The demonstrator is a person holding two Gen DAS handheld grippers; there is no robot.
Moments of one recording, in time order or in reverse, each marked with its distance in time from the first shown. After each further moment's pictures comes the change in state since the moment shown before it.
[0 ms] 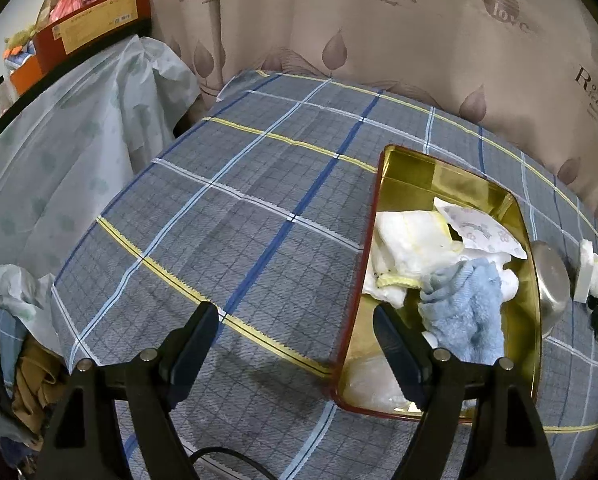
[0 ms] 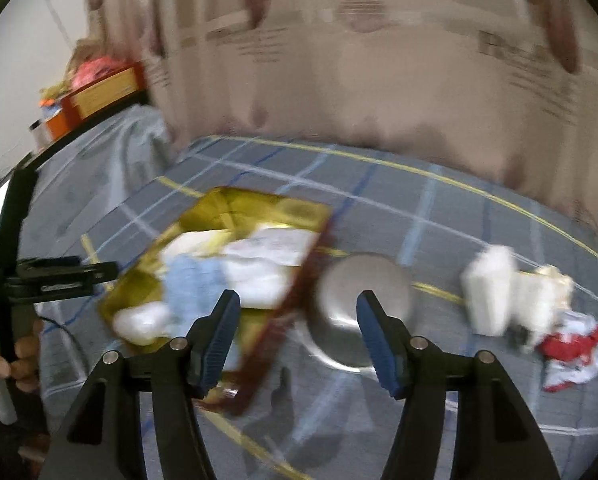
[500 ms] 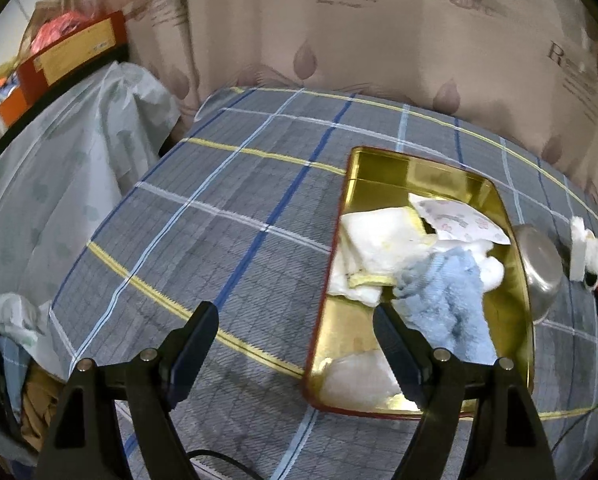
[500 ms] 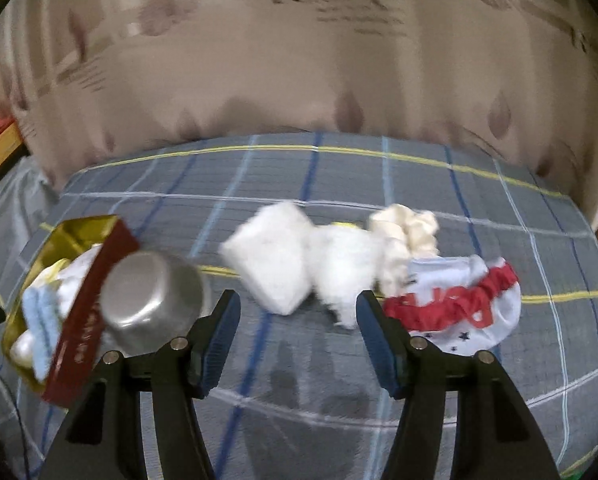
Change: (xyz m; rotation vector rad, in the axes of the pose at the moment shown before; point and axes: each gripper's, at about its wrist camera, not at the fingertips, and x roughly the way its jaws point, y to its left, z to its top) left arm -0.007 -0.025 -0.005 0.102 -0.050 -0.017; right arm -0.011 -0.164 -0.025 0.265 0.036 -0.277
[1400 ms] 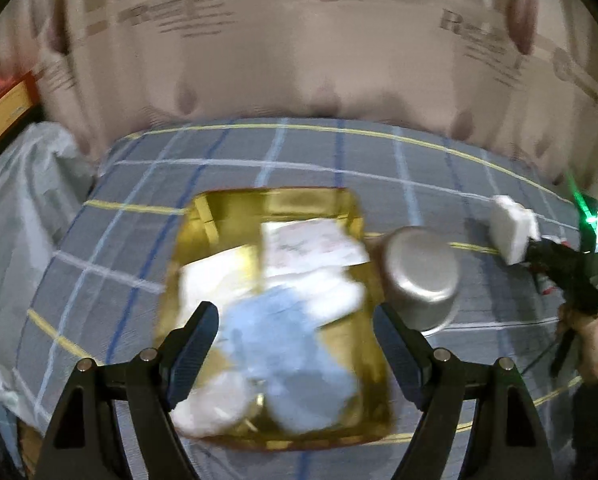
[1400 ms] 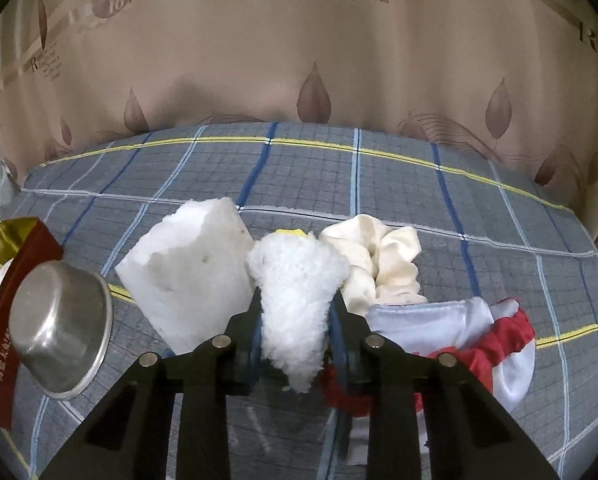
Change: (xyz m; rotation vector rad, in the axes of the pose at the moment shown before) left arm -0.021 -0.119 0.028 0.195 -0.020 -0.204; right arm 0.069 -0.042 0.007 -0.032 -0.013 -0.082
